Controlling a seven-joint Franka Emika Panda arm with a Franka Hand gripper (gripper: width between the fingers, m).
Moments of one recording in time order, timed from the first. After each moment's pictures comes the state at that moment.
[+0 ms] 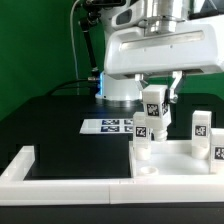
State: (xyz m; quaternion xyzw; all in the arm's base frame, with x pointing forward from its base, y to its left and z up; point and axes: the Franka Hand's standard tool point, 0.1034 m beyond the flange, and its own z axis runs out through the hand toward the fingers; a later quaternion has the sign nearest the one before) arm 0.600 0.029 0.133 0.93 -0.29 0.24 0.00
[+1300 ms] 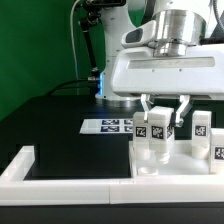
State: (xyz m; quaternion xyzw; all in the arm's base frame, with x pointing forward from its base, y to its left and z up) arm 0.616 0.035 0.100 0.93 -0.27 0.25 0.04
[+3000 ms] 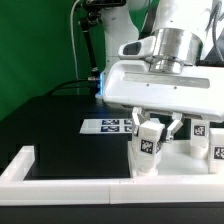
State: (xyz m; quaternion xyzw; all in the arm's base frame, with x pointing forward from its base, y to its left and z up) arm 0.621 0.017 0.081 0.93 -0.23 0.28 0.09
